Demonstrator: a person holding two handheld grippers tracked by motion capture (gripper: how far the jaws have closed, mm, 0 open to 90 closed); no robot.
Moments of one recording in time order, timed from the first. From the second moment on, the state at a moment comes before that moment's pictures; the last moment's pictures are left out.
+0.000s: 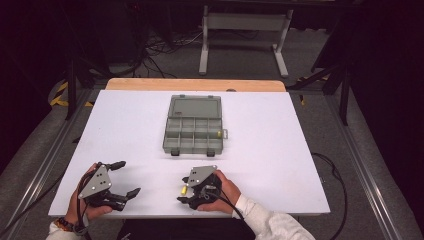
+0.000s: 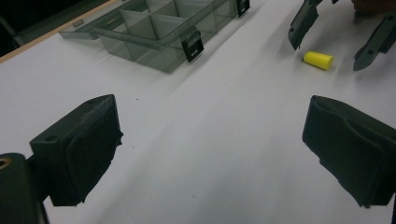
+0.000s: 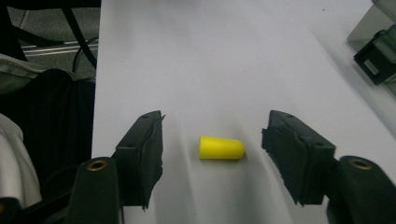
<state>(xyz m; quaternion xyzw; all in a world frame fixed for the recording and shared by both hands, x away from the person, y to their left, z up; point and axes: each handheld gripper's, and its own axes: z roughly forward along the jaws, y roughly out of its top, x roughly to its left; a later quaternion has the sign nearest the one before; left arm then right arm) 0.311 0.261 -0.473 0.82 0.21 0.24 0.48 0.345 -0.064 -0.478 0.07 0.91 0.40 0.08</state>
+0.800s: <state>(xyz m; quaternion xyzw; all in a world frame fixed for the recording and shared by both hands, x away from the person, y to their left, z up) 0.310 0.259 -0.473 0.82 0.21 0.24 0.48 0.345 -0.062 -0.477 0.08 0.91 0.39 0.09</state>
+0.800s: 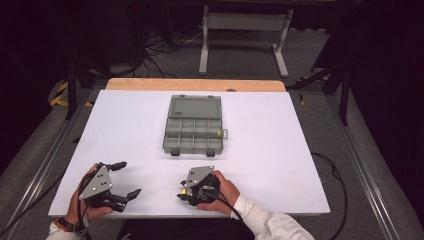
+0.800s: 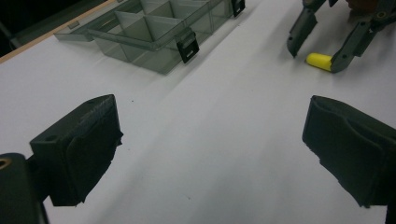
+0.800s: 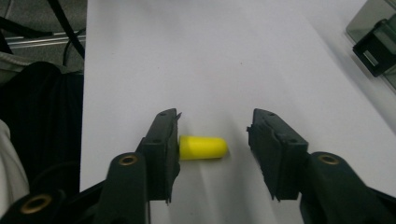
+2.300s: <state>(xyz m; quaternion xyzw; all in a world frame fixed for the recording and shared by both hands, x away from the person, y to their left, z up) 0.309 0.260 -0.473 0.82 0.21 0.24 0.48 0.347 -0.079 -0.467 0.07 0.89 0.43 0.09</state>
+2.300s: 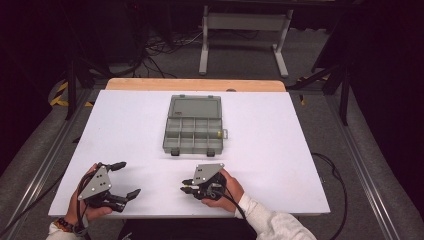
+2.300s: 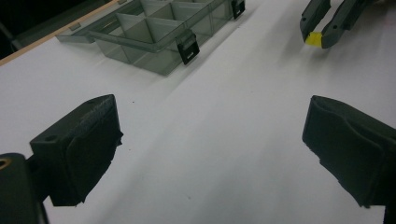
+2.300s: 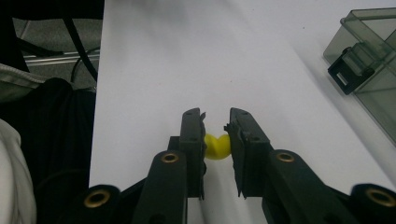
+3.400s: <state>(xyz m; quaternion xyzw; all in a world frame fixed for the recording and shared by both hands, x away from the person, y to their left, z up) 0.308 0.263 -0.472 0.82 0.21 0.24 0.49 0.399 -0.123 -0.405 0.14 0.85 0.49 0.17</state>
